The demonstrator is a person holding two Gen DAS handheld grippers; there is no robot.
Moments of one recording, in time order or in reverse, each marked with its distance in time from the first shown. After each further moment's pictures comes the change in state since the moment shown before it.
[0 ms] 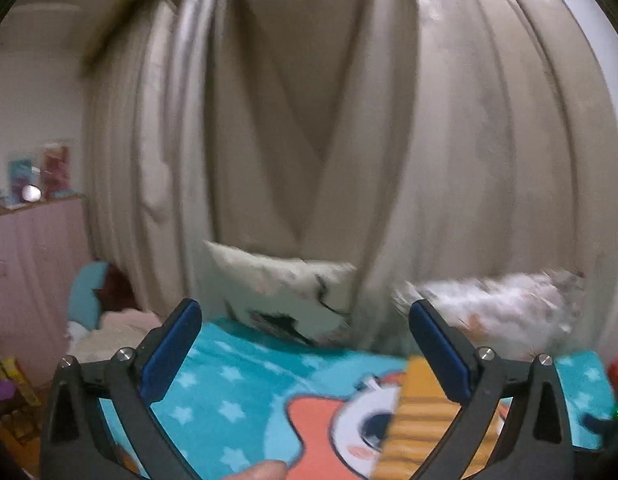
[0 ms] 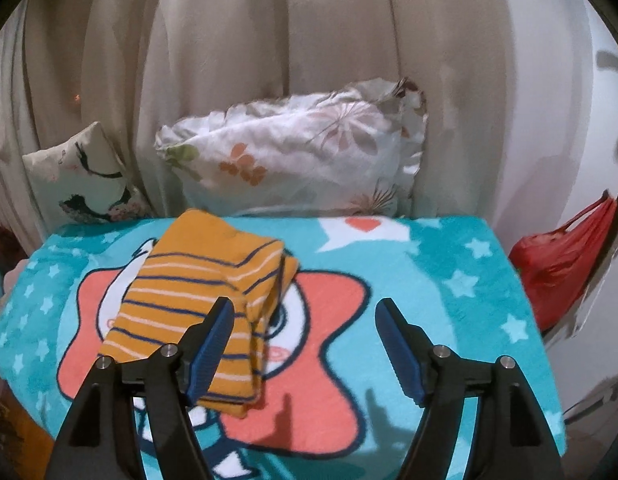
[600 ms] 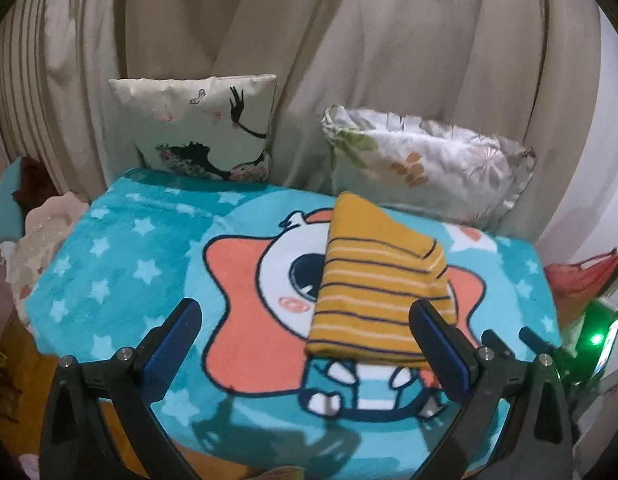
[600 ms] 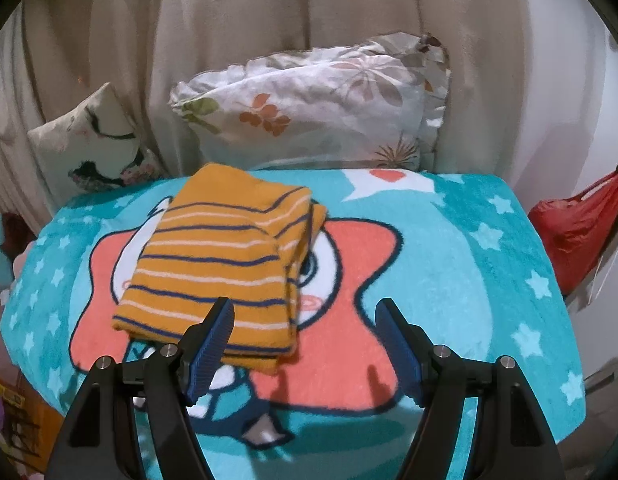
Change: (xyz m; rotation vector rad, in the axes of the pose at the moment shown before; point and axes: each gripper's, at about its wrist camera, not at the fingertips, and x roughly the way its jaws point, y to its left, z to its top) left arm 0.044 -0.015 -0.089 -0.005 0.539 -0.282; right arm 0.007 0.027 -0.029 0.000 0.121 0.030
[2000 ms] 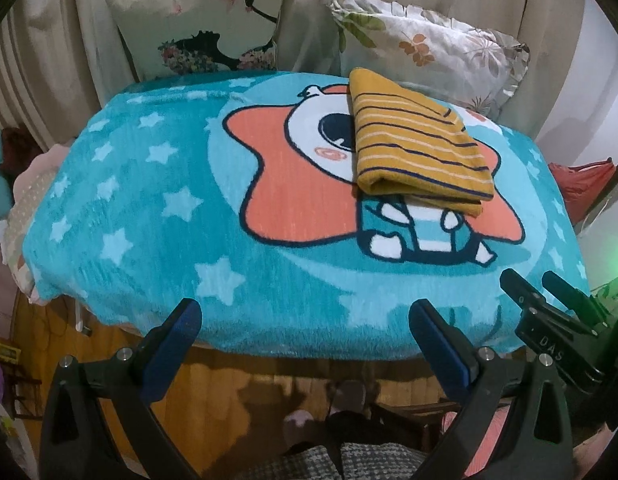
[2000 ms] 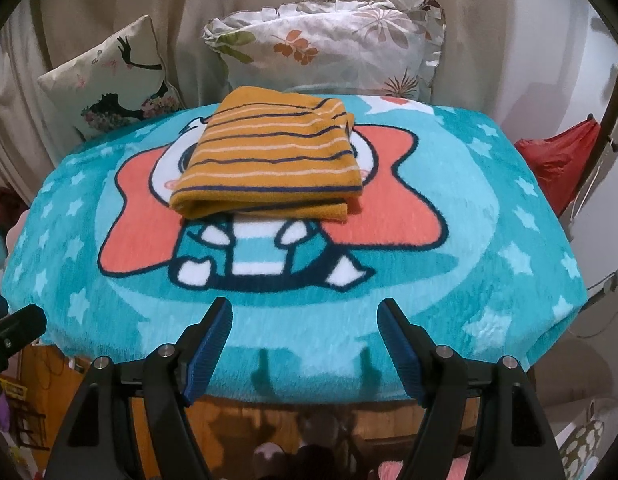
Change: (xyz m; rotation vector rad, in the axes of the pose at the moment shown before) left arm 0.004 0.081 -0.112 0.085 0.277 -0.054; right arm -0.053 0.089 -0.102 0.037 0.146 -0.080
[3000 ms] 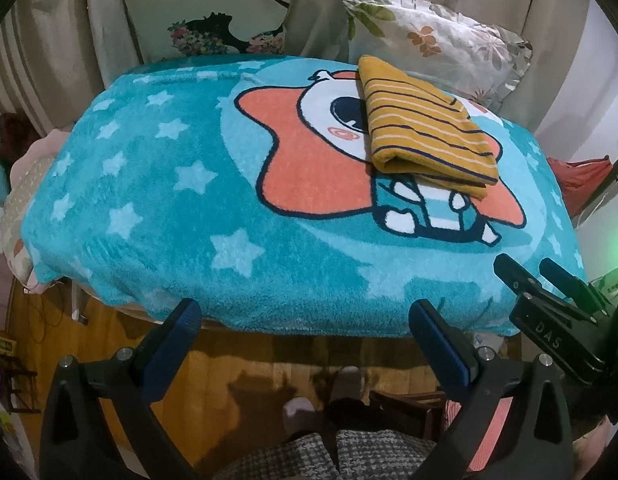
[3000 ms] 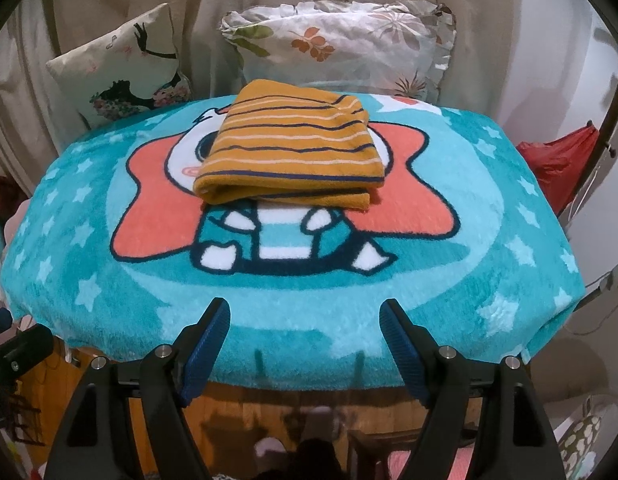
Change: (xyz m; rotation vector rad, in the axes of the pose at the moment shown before) left arm -0.004 0.024 -0.021 -0.016 0.033 -0.011; right arm -0.005 0.028 -0.011 -0.036 0.007 -0.010
